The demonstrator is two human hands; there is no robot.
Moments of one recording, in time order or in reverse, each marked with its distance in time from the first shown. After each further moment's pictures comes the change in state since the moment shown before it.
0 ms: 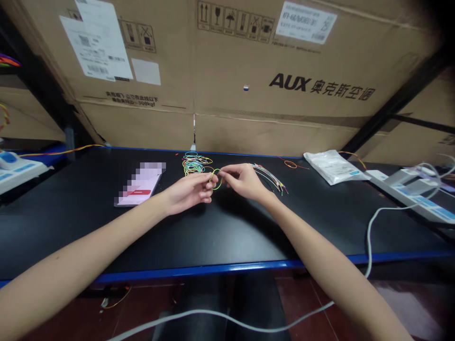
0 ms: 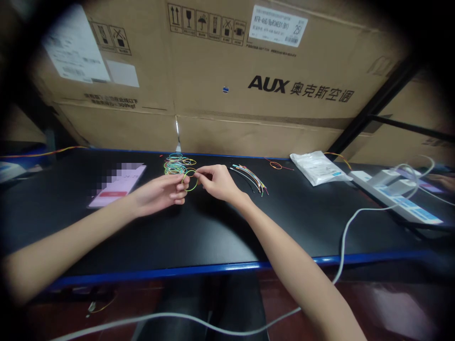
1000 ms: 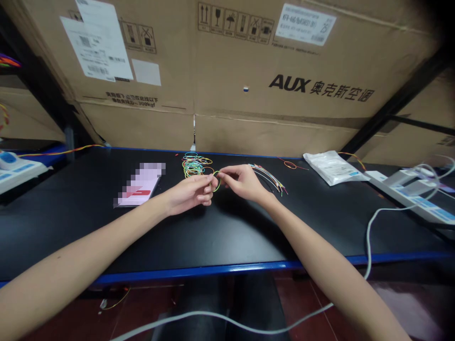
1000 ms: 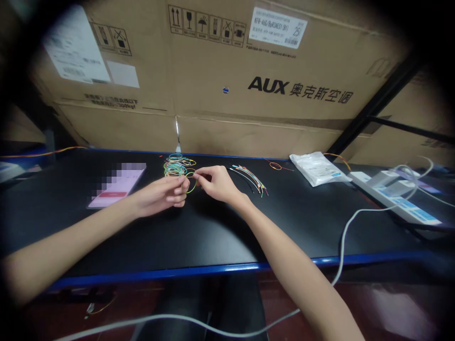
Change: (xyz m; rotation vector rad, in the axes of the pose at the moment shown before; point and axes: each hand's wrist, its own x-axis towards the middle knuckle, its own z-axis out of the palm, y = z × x) left_hand 0.000 -0.005 -0.003 0.082 -0.060 0.006; right_hand -0.001 0.000 0.001 -0.014 -0.009 -0.029
